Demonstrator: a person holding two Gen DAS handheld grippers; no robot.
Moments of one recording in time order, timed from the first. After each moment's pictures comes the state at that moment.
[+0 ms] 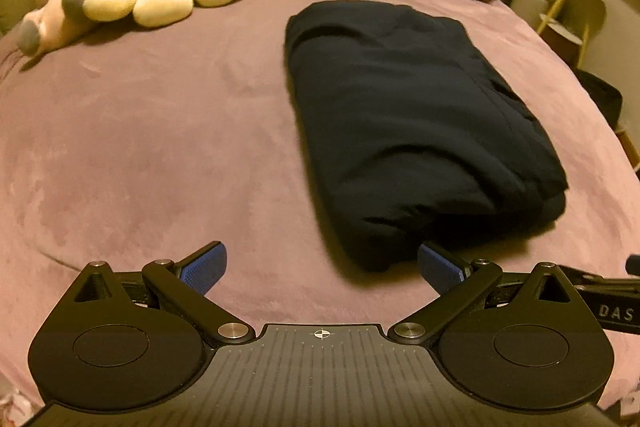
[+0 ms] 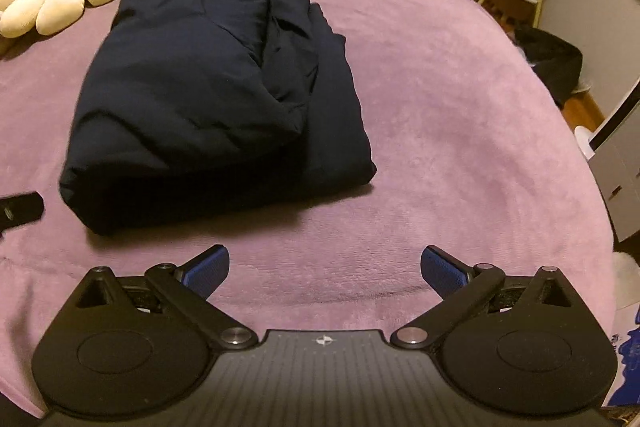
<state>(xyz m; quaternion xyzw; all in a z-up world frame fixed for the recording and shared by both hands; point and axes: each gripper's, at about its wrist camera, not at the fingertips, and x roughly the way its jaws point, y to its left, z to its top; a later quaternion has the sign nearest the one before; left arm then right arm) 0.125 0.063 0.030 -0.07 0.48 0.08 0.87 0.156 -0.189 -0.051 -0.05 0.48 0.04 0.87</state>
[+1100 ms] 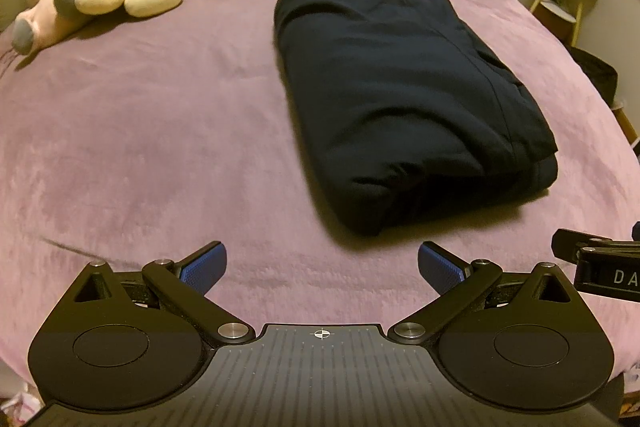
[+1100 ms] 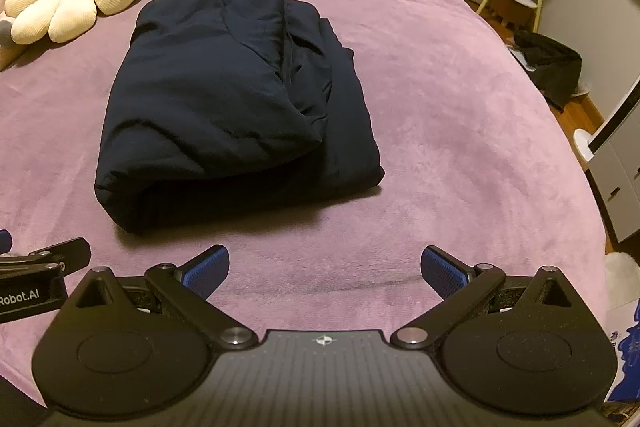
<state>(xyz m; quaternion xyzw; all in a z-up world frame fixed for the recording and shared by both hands) 0.113 0.052 0.027 -0.06 0.50 0.07 0.86 0.140 -0.181 -0.030 -0.04 0.48 0.04 0.88</state>
